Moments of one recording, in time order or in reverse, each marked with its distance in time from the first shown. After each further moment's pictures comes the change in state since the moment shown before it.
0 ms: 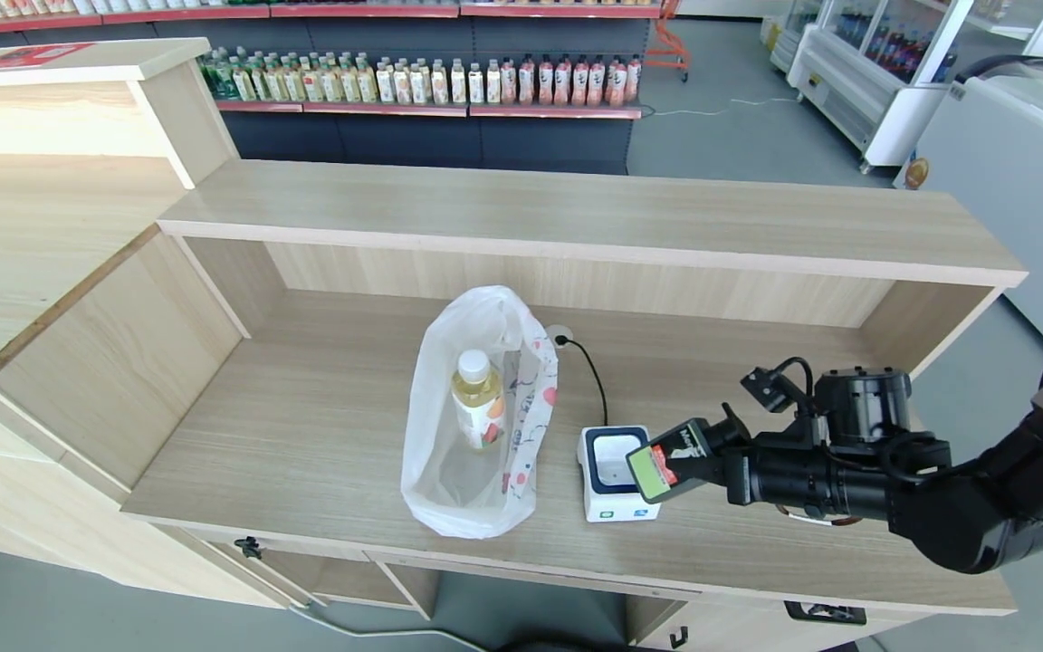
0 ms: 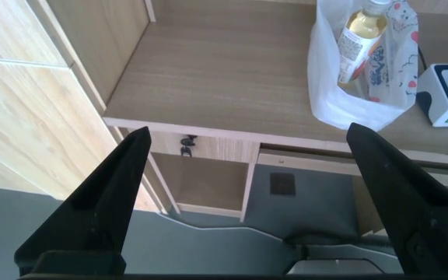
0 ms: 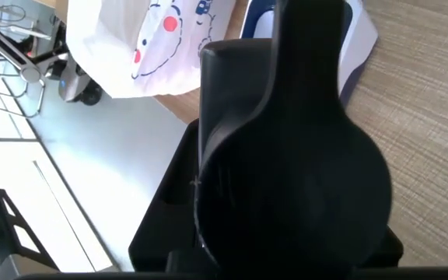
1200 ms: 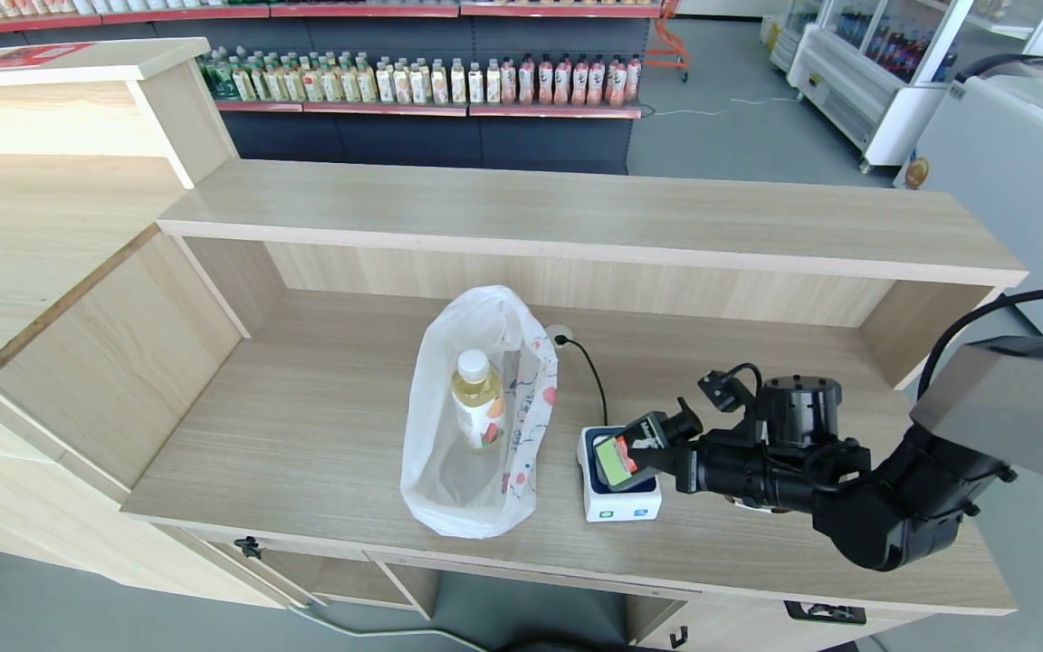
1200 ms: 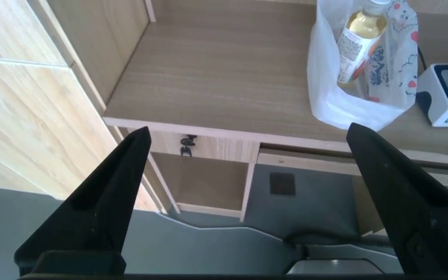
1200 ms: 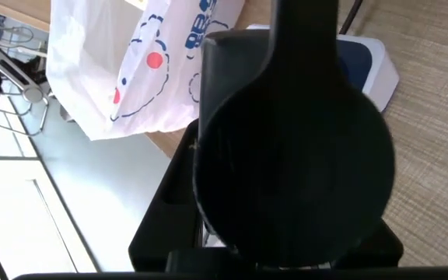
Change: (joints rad) left arm 0.000 0.000 0.000 0.000 0.000 -0.001; right arm 0.074 0.198 -0.109 -0.193 -0.062 0.089
